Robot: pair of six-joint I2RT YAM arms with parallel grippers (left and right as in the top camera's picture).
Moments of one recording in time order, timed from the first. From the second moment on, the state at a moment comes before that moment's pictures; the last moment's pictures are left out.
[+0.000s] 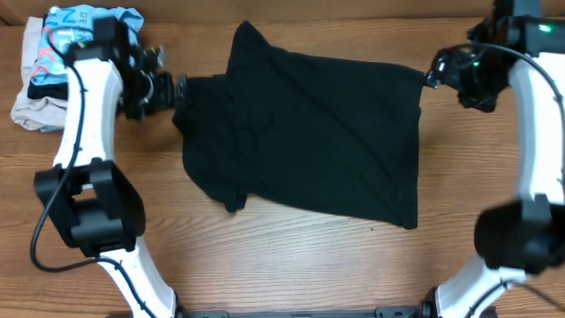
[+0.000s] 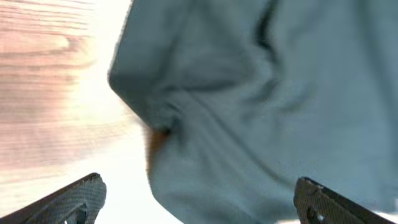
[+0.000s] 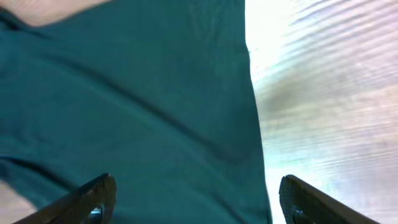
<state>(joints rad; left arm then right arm) 0.15 2.08 1.96 -1.28 0.36 0.02 -0.14 1.88 2.04 -1.43 -0.23 0.26</state>
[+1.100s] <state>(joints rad) -0.25 1.53 1.05 -1.12 0.14 -0.44 0.02 1.42 1.43 -1.38 -0.11 0.41</state>
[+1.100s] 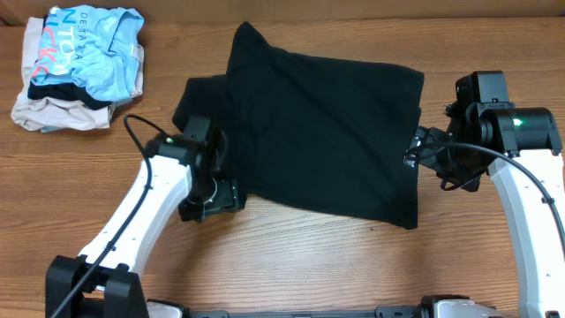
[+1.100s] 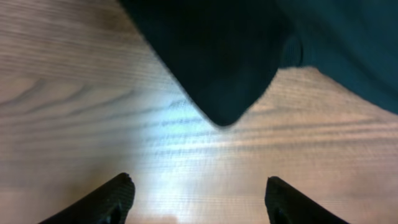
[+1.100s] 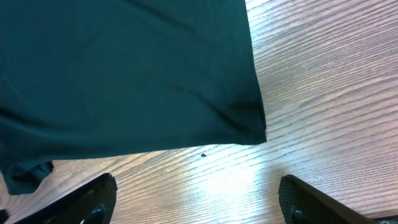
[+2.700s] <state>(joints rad) -0.25 1.53 1.19 -1.22 0.06 -0.34 0.03 1.42 1.41 -1.43 -0.14 0.41</state>
